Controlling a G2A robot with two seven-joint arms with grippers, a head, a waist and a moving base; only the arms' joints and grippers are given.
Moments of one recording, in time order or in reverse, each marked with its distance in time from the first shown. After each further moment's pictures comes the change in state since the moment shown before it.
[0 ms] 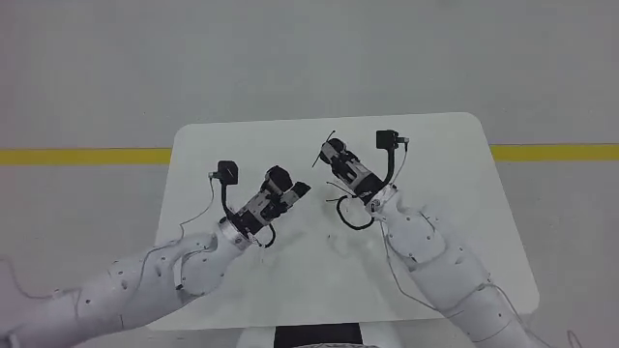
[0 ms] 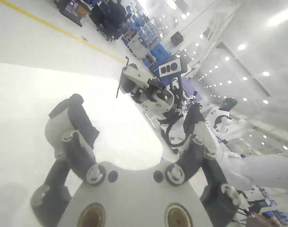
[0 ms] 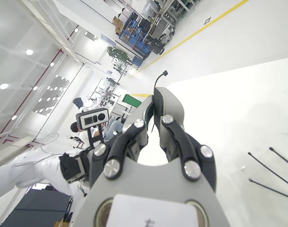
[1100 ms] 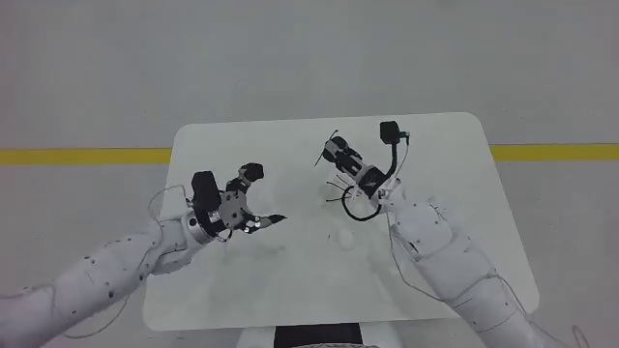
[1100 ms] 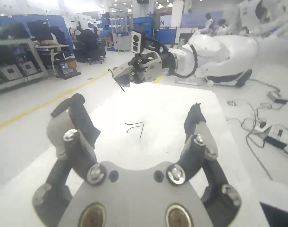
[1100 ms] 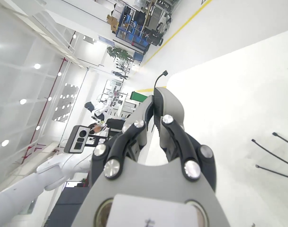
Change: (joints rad) left arm 0.020 0.063 -0.083 0.208 0.755 0.000 0.258; right arm 0.036 0.014 0.014 0.026 0.175 0.081 0.085
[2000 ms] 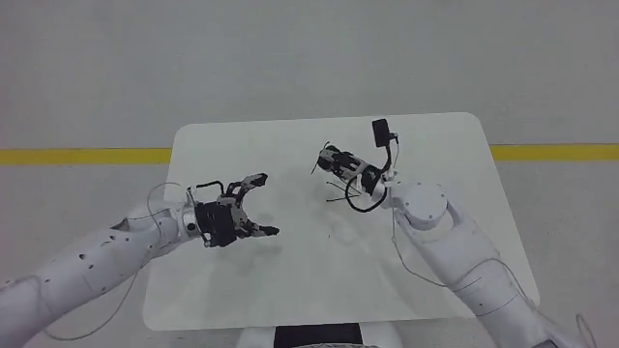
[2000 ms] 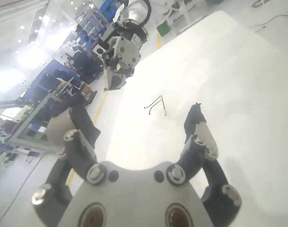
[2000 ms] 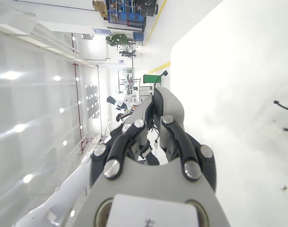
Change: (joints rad) left arm -0.005 0.033 -0.122 0.031 0.680 0.189 0.018; right arm 0.076 0.007 0.003 0.067 0.292 0.141 0.223
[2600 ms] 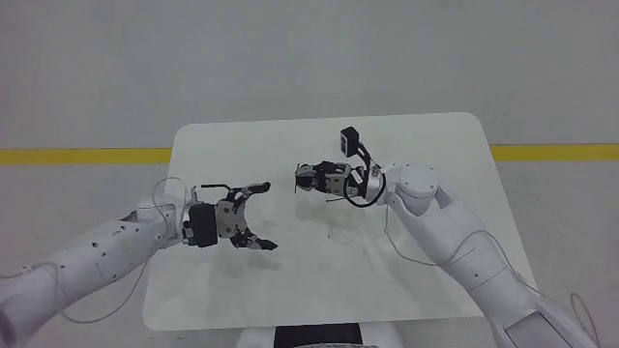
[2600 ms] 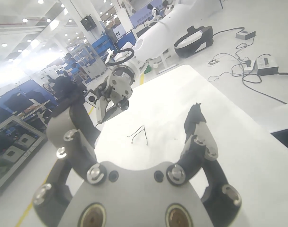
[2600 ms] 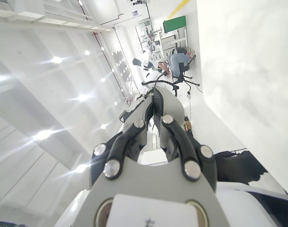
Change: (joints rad) left arm -0.102 -0.063 0.108 0.105 0.024 -0.093 0.265; right arm 0.159 -0.028 -0.093 0.185 0.365 0.089 0.369
